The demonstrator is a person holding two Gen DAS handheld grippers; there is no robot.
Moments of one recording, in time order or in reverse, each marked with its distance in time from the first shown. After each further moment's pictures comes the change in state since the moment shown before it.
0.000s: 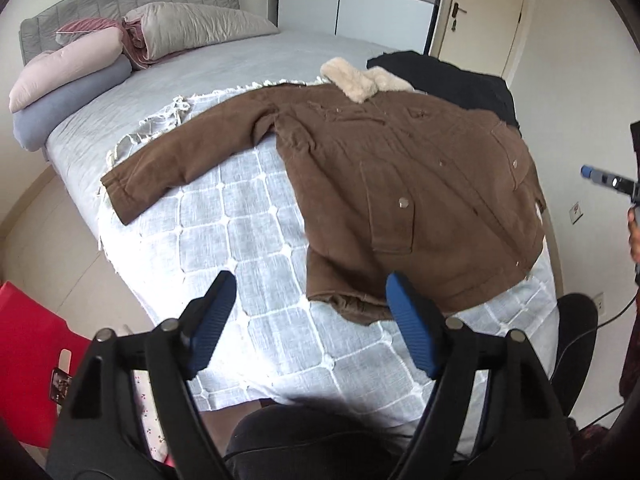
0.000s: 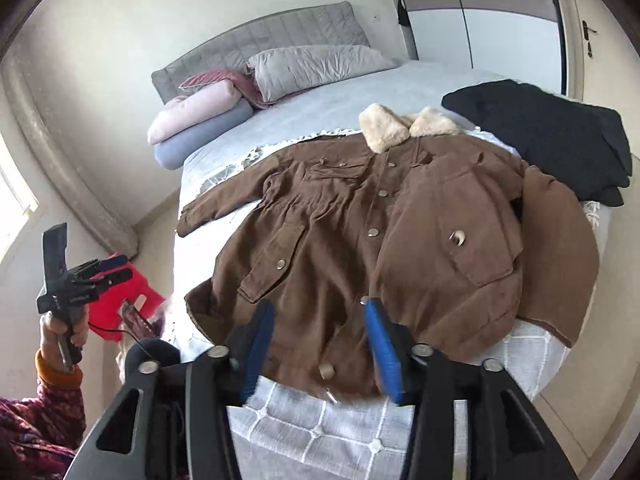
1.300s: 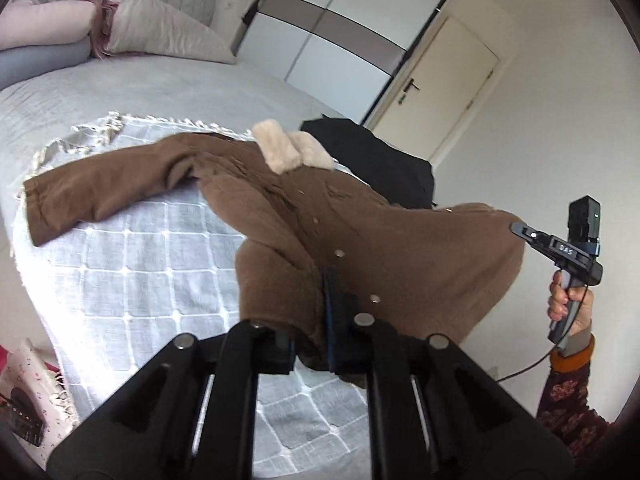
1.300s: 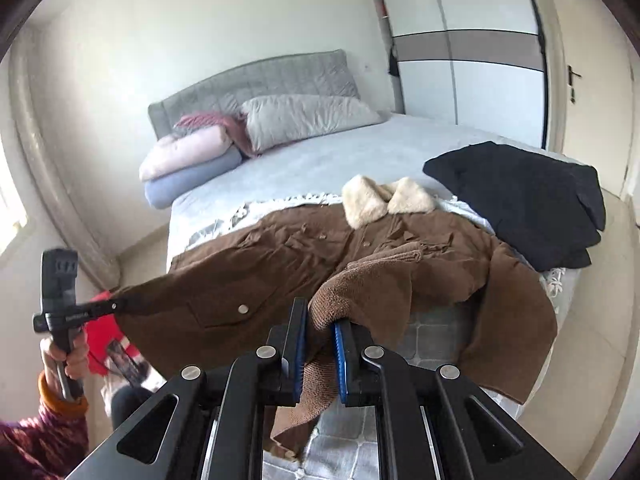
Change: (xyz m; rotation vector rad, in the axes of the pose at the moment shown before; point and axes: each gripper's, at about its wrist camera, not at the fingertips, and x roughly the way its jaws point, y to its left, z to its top) left arm -0.048 -0.003 0.042 -0.222 -0.203 -0.327; right arm -0.069 -0.019 0.064 0.072 -0.152 -0.032
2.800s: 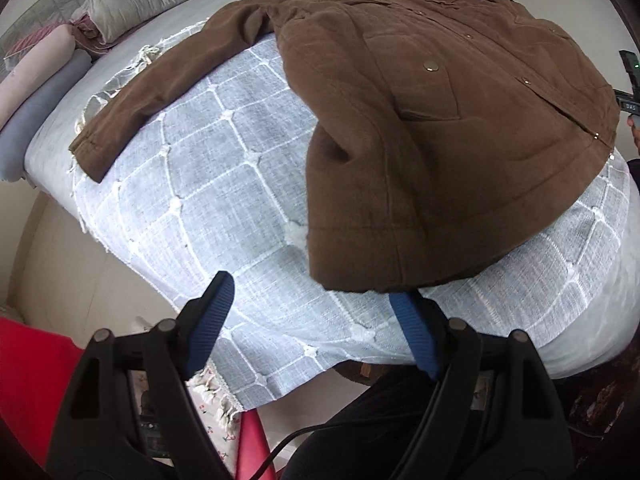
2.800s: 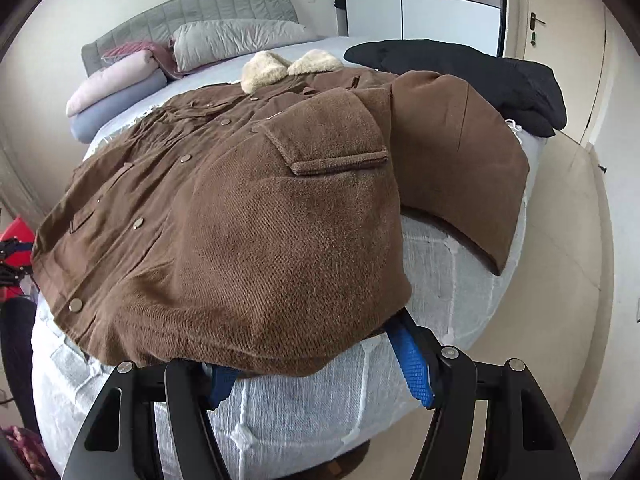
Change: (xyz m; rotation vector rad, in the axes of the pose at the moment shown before) left arm 0.090 0.118 -0.118 0.436 0.419 0.334; right arm 0.121 -0.127 -0.177 -0.062 0.250 -0.199
